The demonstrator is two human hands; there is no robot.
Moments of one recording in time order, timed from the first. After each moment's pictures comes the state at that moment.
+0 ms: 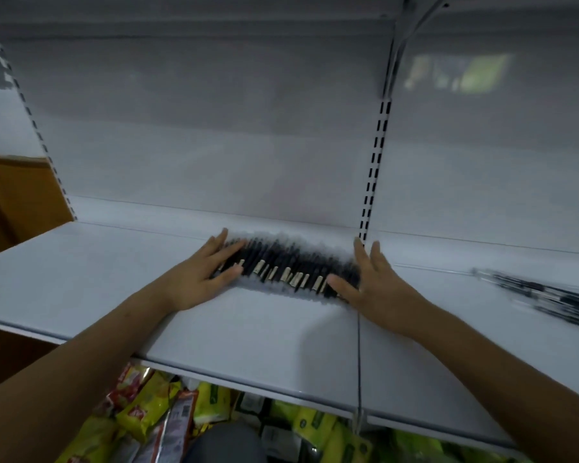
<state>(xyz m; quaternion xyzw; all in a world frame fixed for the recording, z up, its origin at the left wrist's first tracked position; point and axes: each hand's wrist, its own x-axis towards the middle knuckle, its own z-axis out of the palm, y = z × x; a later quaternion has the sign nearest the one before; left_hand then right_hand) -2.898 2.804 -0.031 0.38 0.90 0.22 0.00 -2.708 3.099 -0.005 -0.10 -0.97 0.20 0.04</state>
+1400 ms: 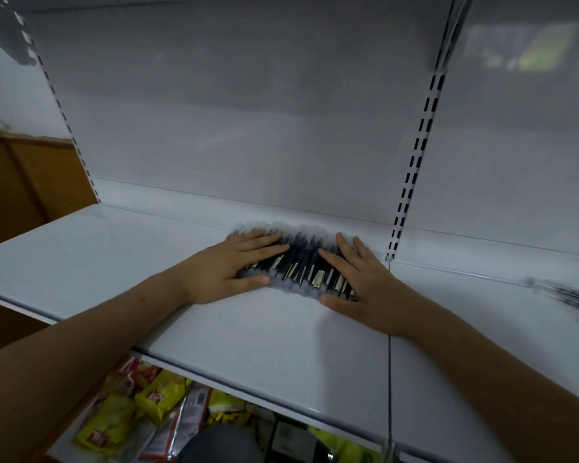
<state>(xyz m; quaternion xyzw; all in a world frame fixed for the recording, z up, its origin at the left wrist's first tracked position) -2.900 2.815 -0.021 0.53 0.84 0.10 -0.05 -2.769 3.100 -0.039 0.11 -0.99 0.11 0.07</state>
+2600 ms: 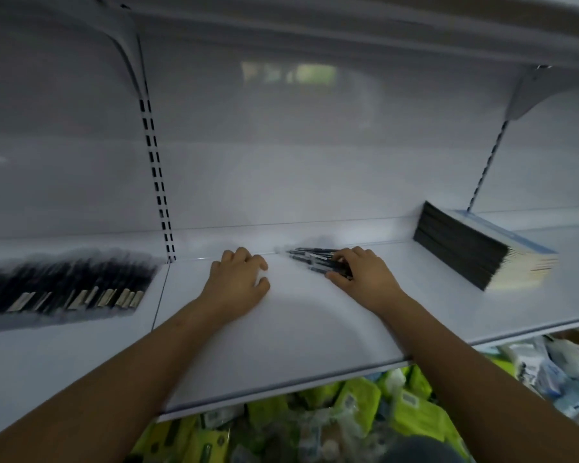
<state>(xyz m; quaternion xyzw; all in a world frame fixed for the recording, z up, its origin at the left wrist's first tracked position) -2.719 3.133 -0.030 0.50 0.84 0.18 -0.05 -2.533 3.331 -0.028 -0.27 -0.94 0.06 0.21</state>
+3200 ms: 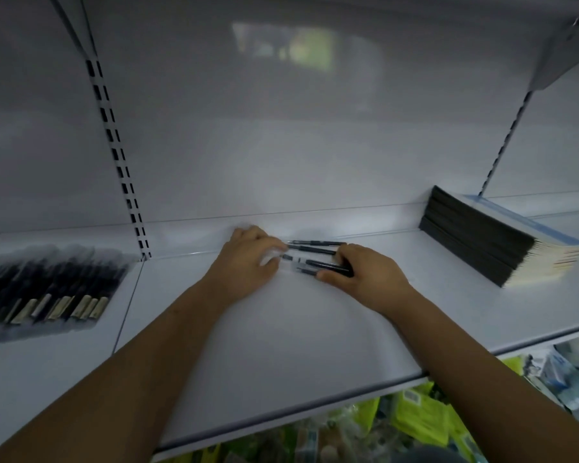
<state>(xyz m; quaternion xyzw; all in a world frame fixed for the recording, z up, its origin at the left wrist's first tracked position) -2.739 3.185 -0.036 0.58 0.75 0.33 -0.05 -2.534 3.333 -0.025 -0.27 -0.94 0.09 0.19</state>
